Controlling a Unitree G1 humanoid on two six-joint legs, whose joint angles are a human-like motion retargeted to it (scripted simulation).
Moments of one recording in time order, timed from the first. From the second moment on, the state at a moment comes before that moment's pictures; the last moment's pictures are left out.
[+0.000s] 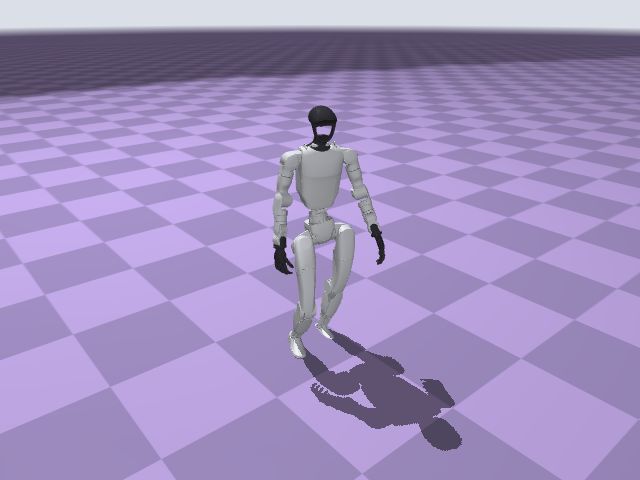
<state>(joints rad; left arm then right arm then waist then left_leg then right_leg) -0.26 0.31 -0.21 1.15 -0.01 0.01 0.00 -0.10 -0.24 0.28 1.24 -0.07 0.04 0.13 -0.10 -0.13 0.19 0.08 -0.23 0.04 0.30 -0.47 0.17 -0.36 -0.26 -0.06 1.01 -0.60 0.00</state>
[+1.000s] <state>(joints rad) -0.11 0.25 -0.23 1.23 0.08 0.01 -0.04 -0.14 -0.27 0.26 1.25 -0.07 0.03 0.12 0.07 -0.01 0.15 -0.10 -0.05 0.00 0.56 -0.59 0.11 0.04 -0.04 -0.25 0.41 -0.55 0.00</state>
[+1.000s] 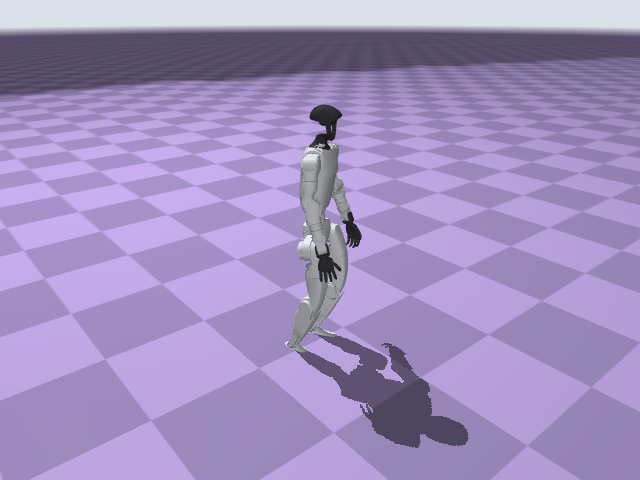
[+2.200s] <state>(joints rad) -0.20 0.21 -0.38 1.21 0.05 -0.02 -0.06 -0.13 -0.27 0.29 1.23 0.02 0.04 0.06 -0.08 0.13 0.11 -0.11 0.15 -0.07 1.24 -0.40 -0.03 -0.31 0.19 -0.12 0.54 -0.37 -0.04</state>
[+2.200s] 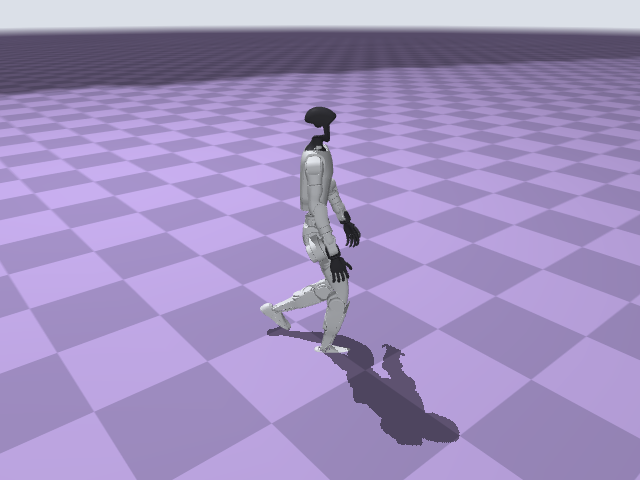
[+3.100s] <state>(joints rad) -0.15 0.20 -0.33 1.26 0.00 0.01 -0.11 -0.11 -0.25 0.35 1.24 -0.08 0.03 0.13 -0.06 -0.17 0.03 -0.34 -0.34 0.08 0.29 -0.10 0.09 -0.09 -0.21 0.11 1.07 -0.39 0.15</state>
